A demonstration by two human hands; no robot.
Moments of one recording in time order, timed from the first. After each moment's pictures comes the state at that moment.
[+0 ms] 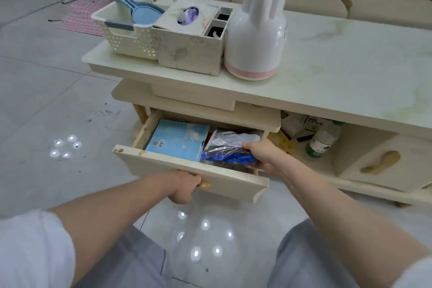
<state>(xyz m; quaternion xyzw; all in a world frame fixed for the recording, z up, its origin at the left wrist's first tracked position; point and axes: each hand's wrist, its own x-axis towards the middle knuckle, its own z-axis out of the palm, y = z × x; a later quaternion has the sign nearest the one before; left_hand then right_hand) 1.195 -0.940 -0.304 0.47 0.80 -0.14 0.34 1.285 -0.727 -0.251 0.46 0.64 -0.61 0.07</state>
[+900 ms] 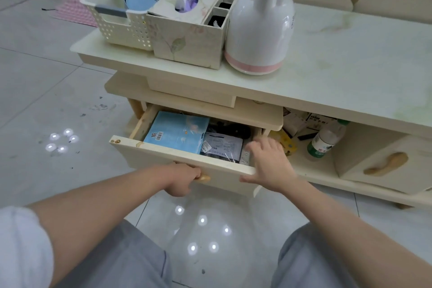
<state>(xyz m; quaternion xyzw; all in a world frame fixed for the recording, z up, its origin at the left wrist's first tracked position) 1.173 -0.929 -0.323 0.49 0.81 -0.12 0.31 1.325 -0.708 -0.295 0.13 0.99 -0.04 0.04</state>
